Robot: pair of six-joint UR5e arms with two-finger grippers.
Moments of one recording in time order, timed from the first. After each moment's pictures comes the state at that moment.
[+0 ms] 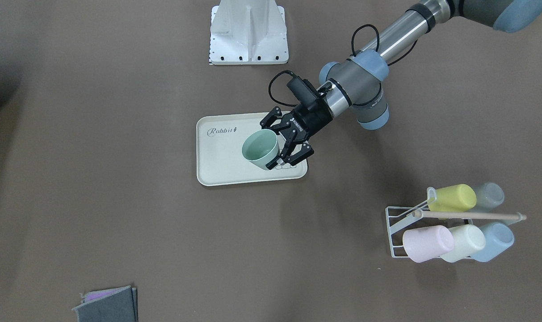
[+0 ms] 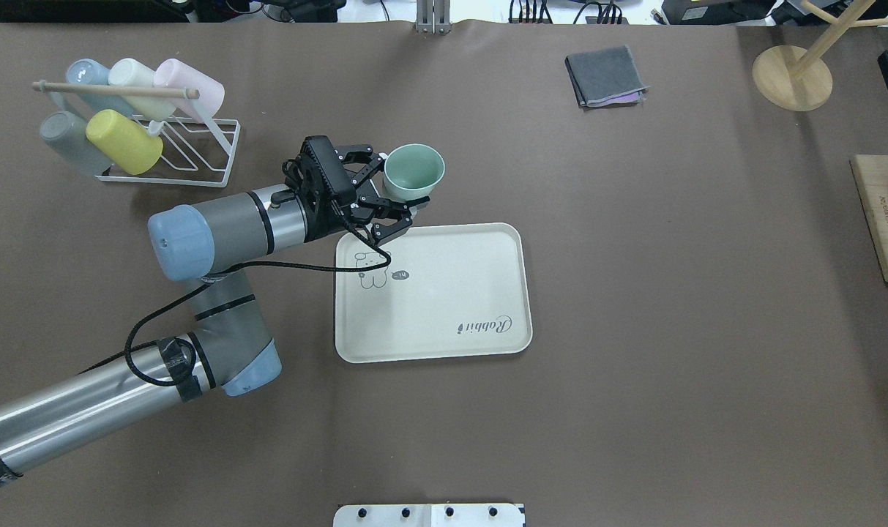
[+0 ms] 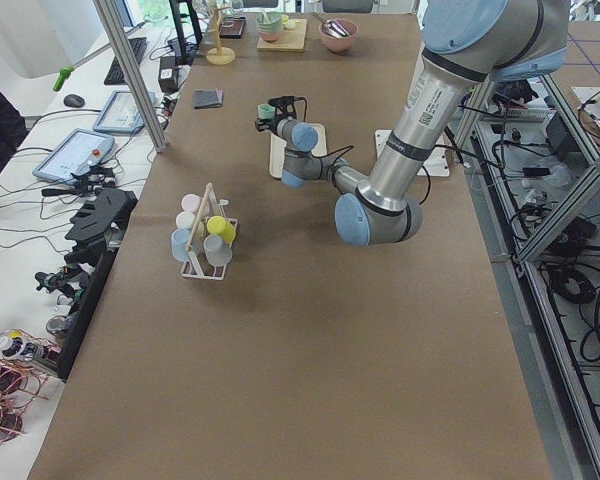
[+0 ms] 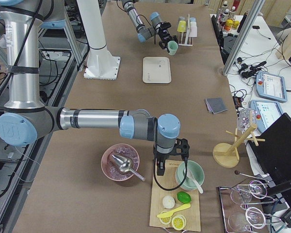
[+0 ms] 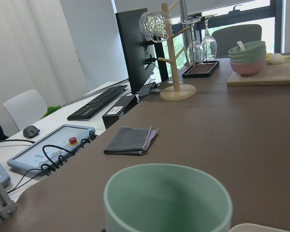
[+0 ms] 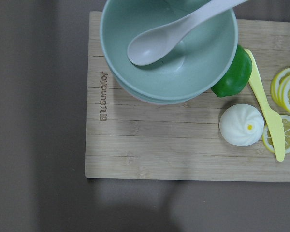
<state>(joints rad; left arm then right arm) -0.55 -2.21 -1.25 -3.15 -1.61 -0.30 1.60 -1.62 1.66 -1.67 2.29 -0.06</state>
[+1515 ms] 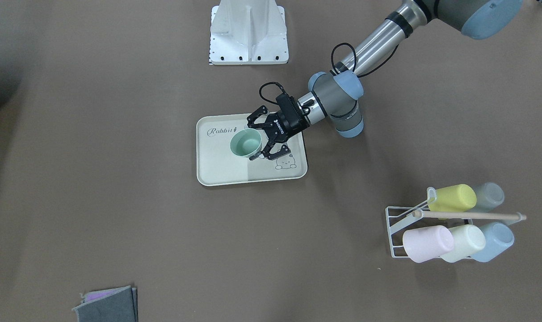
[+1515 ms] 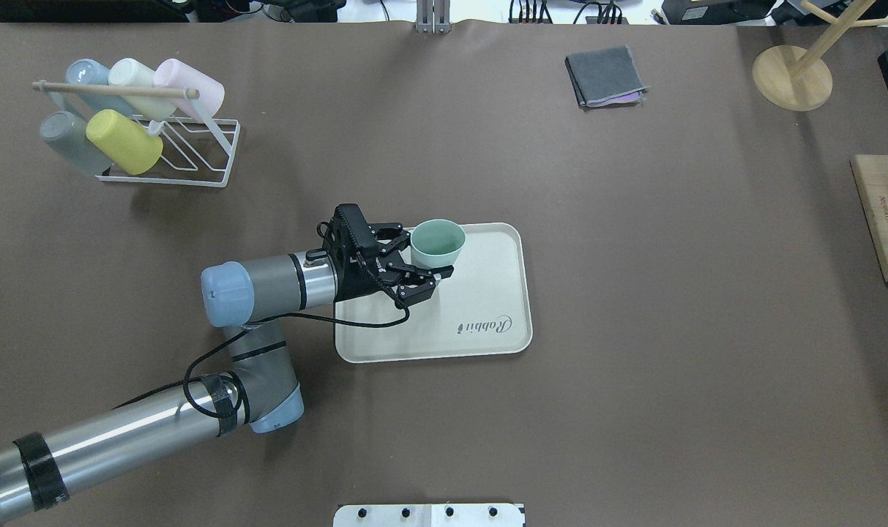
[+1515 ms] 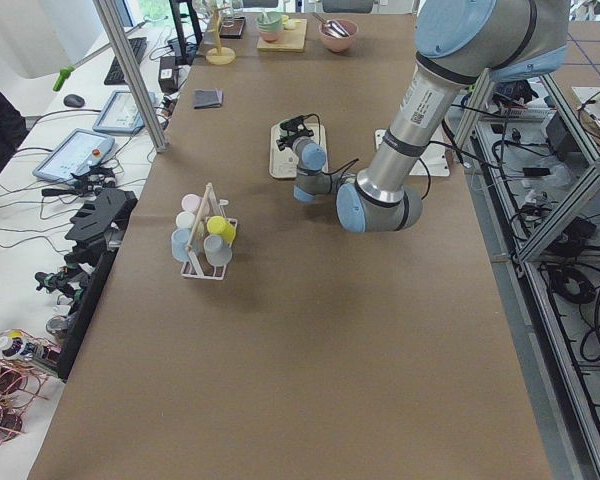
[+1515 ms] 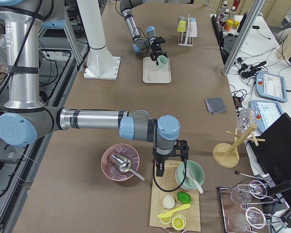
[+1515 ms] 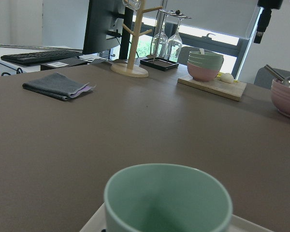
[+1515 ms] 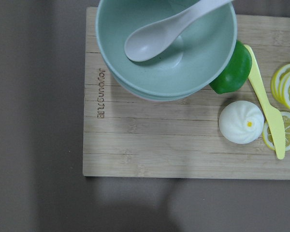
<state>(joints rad) -0.45 -2.28 -1.00 -3.35 -1.64 -0.50 1.60 -1.62 1.65 -1.67 2.29 -0.07</state>
